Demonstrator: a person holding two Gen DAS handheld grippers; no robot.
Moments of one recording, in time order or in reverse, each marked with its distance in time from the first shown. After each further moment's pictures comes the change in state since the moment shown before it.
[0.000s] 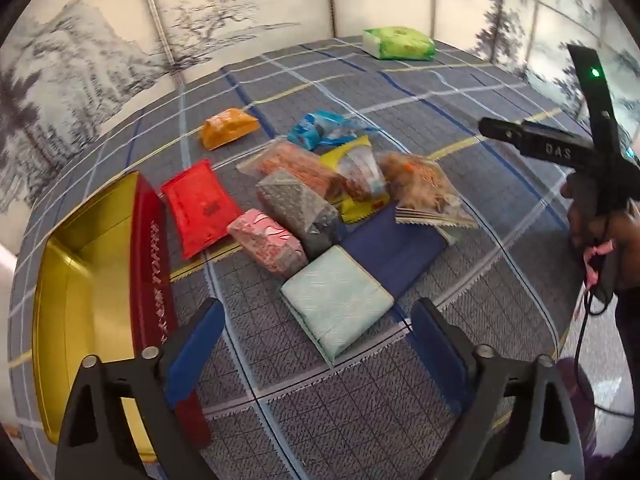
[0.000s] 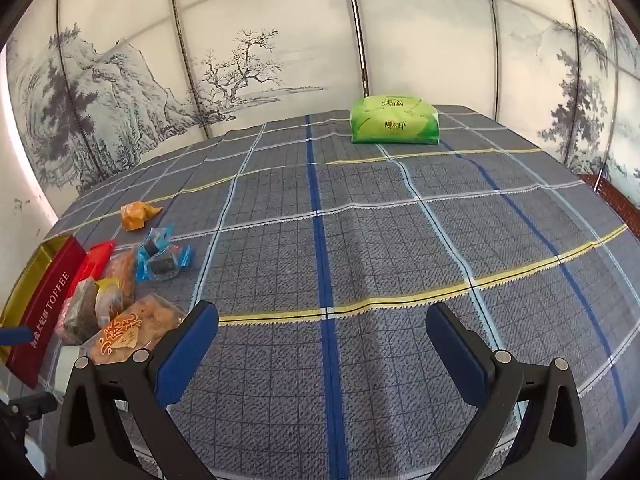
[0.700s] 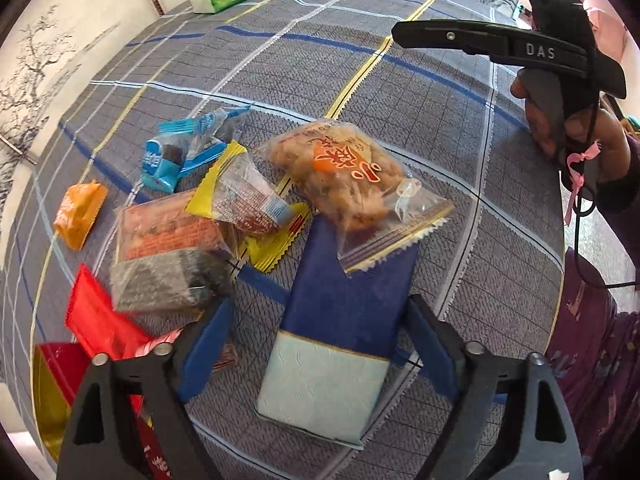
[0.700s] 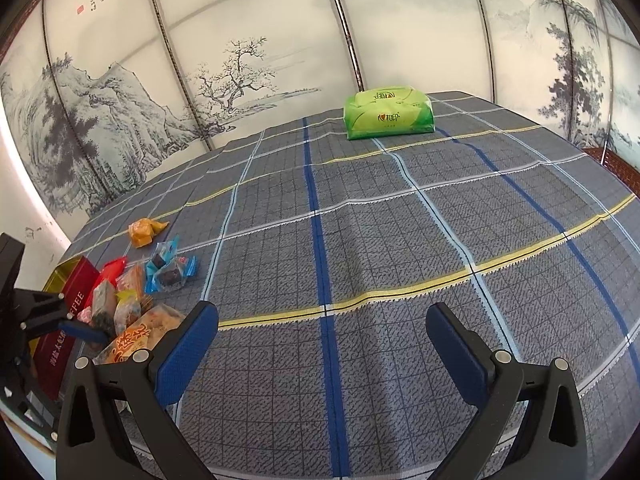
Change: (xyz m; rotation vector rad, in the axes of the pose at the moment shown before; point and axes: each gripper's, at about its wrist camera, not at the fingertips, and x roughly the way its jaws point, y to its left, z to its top) left arm 0.062 -0.019 0.050 0.499 0.234 -0.277; right arm -0.004 -0.013 -0.002 0.084 -0.004 0.059
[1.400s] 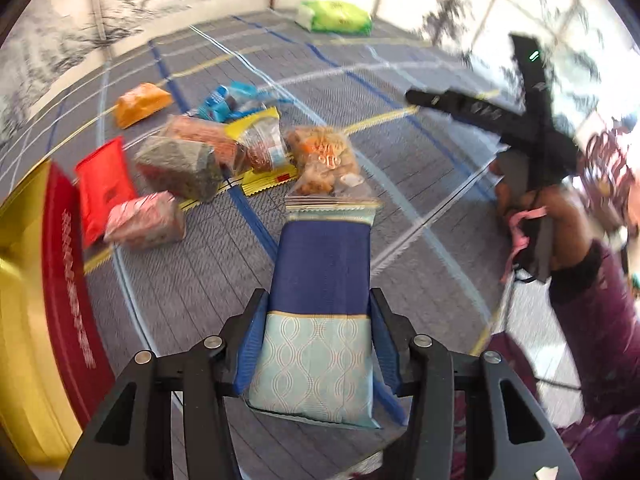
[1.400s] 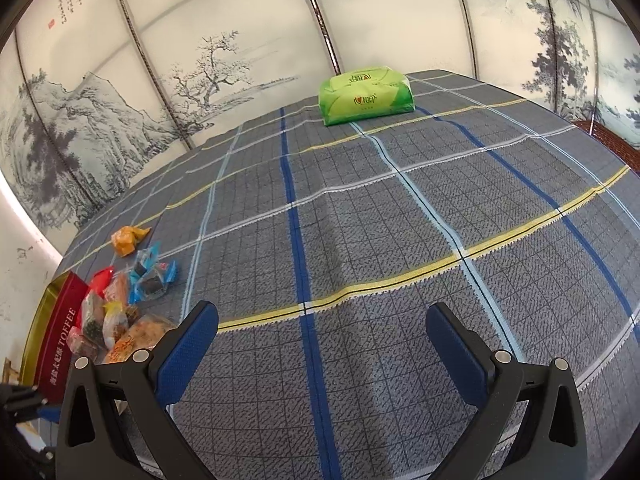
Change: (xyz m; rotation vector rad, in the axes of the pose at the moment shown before) left arm -0.064 -0.047 -0.096 -0.499 -0.231 -0.035; right arm 0.015 -0.011 0.005 0.080 0.060 -0.051
